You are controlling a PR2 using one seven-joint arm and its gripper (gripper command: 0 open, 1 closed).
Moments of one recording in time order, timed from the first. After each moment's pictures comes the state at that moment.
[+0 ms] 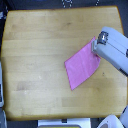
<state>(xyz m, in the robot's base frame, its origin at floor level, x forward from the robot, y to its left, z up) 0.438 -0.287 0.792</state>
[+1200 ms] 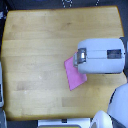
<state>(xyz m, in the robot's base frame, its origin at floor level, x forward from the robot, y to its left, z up) 0.372 -0.133 0.837</state>
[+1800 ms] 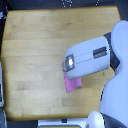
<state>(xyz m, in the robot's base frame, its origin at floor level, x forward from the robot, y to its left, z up) 0.356 -0.066 0.823</state>
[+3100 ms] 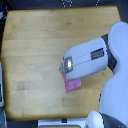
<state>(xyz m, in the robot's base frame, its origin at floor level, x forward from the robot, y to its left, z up) 0.350 -0.053 0.805</state>
